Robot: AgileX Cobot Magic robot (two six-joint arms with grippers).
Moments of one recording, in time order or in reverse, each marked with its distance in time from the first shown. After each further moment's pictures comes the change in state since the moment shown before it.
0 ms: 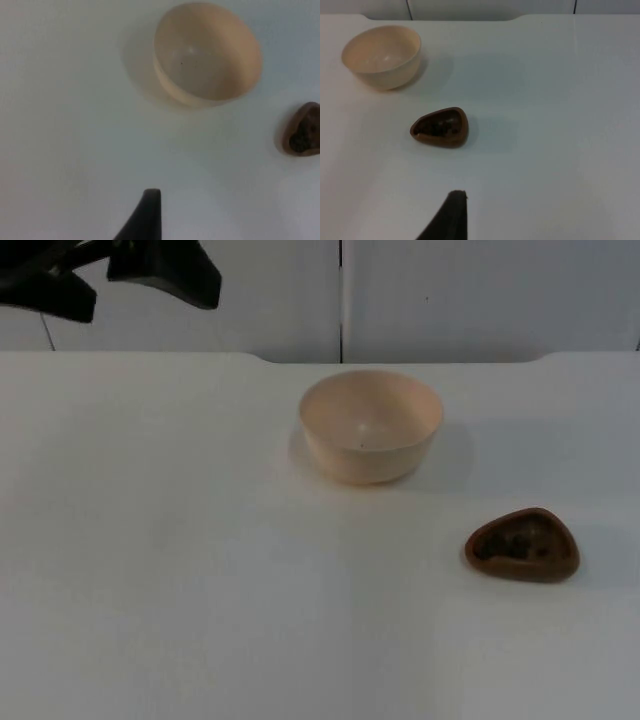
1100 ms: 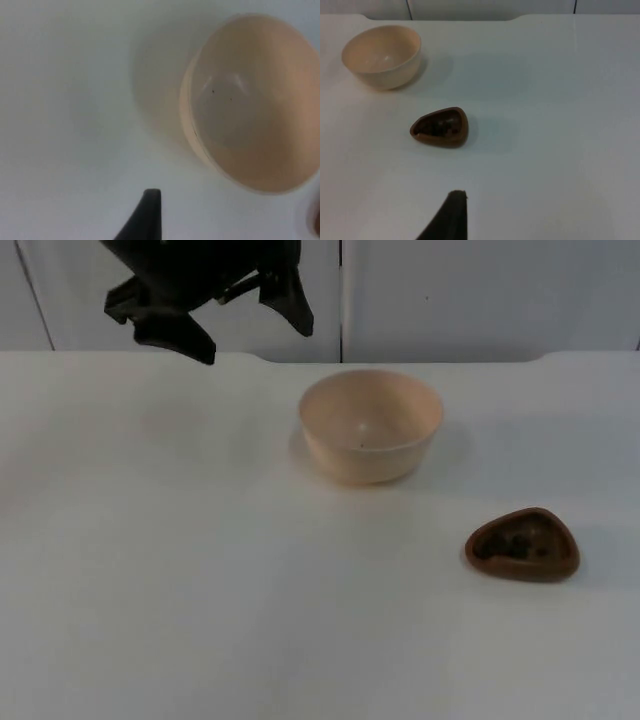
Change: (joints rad) right arm 0.000 0.000 0.000 0.000 0.000 0.000; left arm 0.000 0.663 -0.567 -0.004 0.113 -0.212
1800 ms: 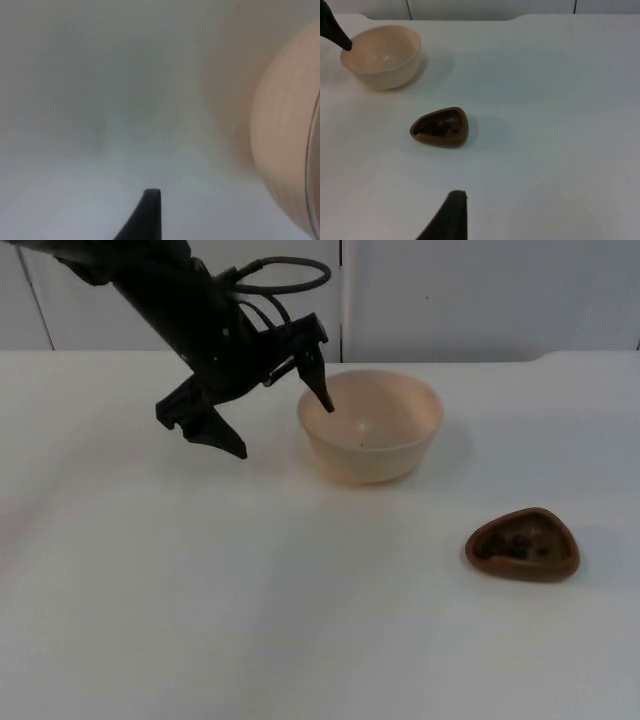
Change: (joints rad) right arm 0.000 0.000 0.000 0.000 0.000 0.000; left arm -0.019 0.261 -0.127 -0.007 0.019 -0.299
